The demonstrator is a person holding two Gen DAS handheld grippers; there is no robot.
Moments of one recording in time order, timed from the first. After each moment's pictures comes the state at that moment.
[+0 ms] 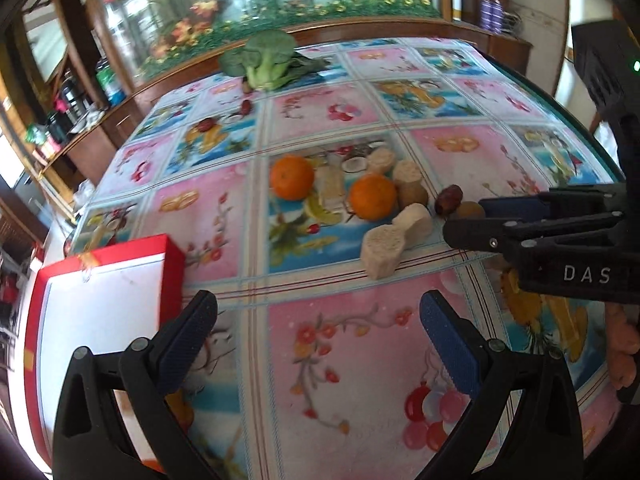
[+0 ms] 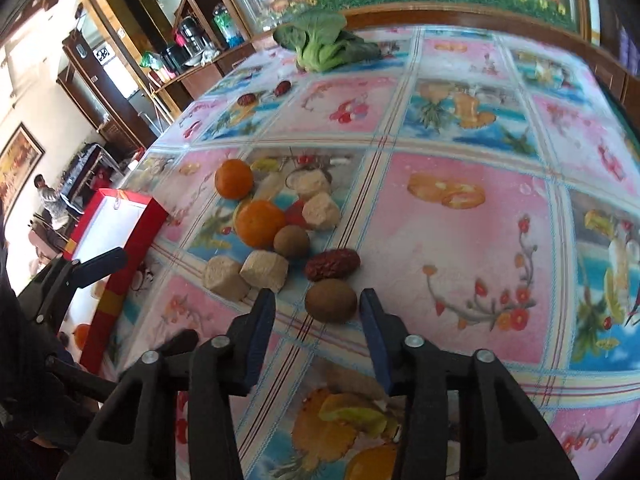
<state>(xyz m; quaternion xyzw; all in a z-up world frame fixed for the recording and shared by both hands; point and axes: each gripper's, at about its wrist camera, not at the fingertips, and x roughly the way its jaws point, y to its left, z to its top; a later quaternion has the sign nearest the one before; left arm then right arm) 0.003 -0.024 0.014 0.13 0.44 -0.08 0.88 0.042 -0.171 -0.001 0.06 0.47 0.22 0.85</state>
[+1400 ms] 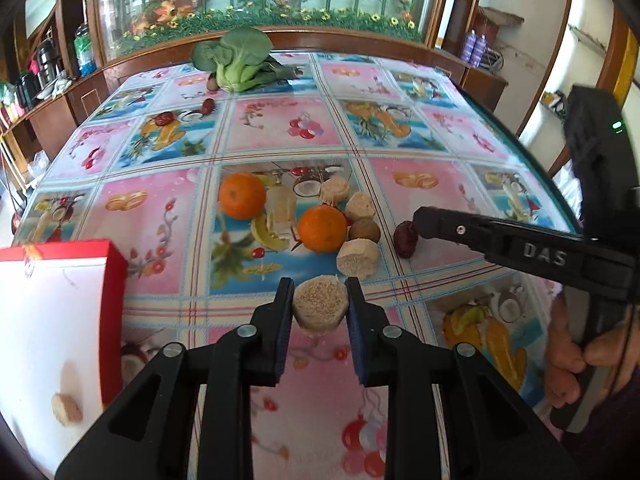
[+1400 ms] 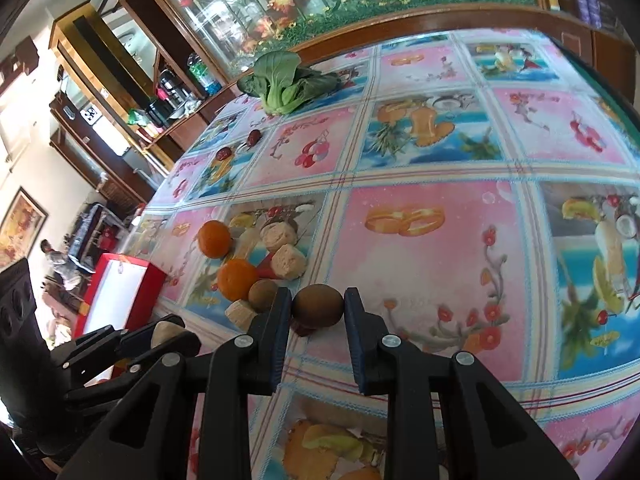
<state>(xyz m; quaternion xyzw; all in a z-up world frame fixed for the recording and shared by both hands) 0.011 -0.020 0.027 0.02 0.44 -0.15 0.88 0.053 -0.207 0.004 0.16 0.44 0.20 0.86</state>
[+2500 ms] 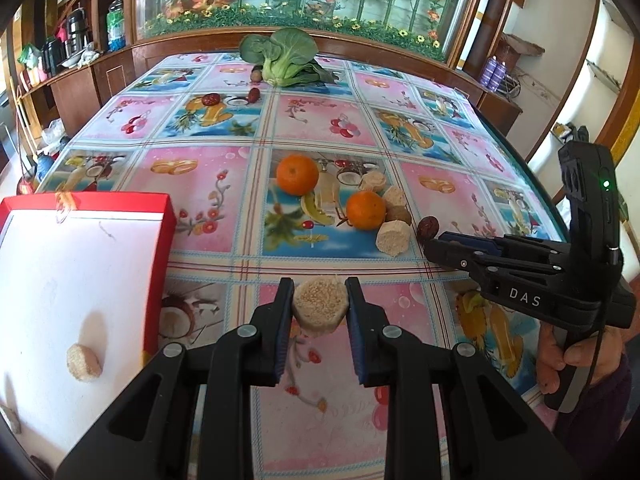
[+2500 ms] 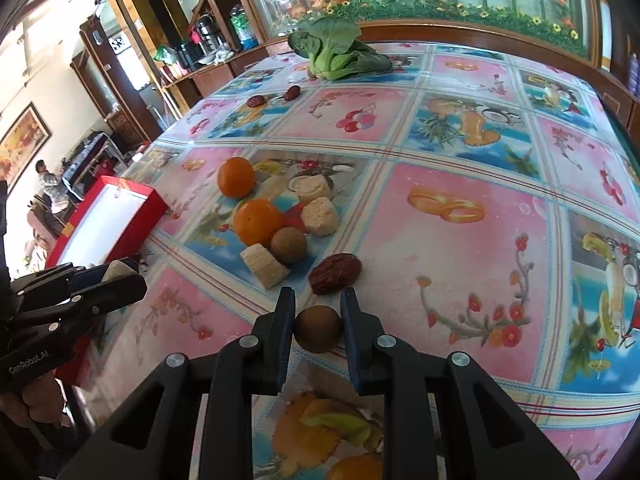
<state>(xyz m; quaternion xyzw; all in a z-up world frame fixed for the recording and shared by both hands) -0.013 0.023 0.031 -0.04 0.44 -0.12 0.89 0.038 -0.175 -0.002 0.03 0.45 0.24 0.86</state>
